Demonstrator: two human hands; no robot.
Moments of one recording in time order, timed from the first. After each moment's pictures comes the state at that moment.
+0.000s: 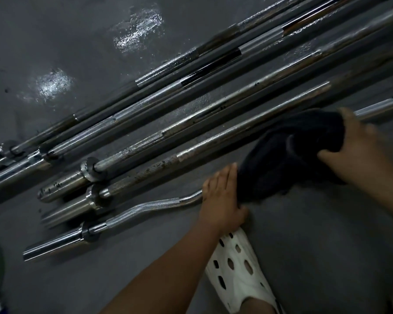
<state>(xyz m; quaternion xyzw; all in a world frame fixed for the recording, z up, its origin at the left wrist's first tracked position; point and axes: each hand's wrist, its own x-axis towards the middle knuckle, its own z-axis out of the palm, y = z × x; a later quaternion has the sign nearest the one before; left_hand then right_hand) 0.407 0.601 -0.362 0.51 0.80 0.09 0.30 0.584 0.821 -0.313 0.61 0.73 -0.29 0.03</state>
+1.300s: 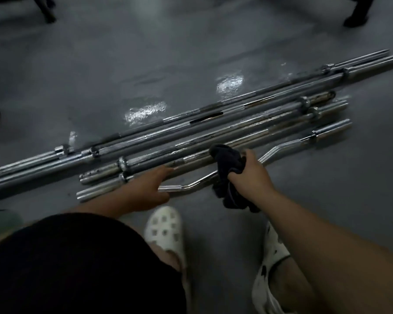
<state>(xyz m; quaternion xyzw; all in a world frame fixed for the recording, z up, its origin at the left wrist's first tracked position) 0.323 0.440 -0.148 0.56 0.77 0.06 0.29 0.557 0.613 -0.176 0.52 0.76 -0.38 -0.09</state>
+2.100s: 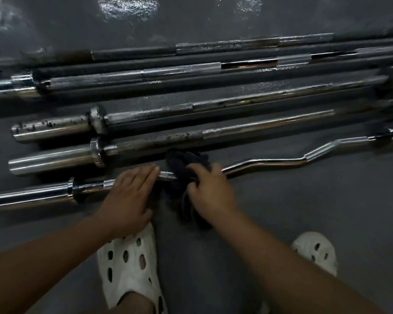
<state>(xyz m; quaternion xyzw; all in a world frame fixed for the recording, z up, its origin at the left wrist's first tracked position) 0.249 0.412 -0.350 0.57 0.78 -0.01 0.24 0.402 0.570 -0.325 0.43 0.85 -0.29 0.05</state>
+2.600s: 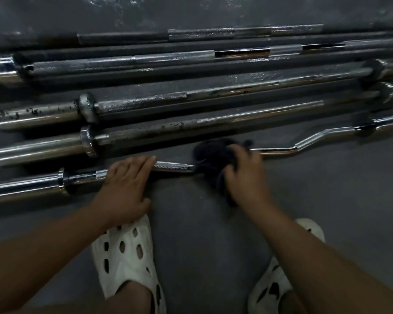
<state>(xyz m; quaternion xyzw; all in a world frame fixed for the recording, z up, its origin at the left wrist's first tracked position) 0.251 0.416 -0.355 0.56 0.80 -0.02 0.22 0.458 0.620 -0.330 0.54 0.81 -0.23 0.02</state>
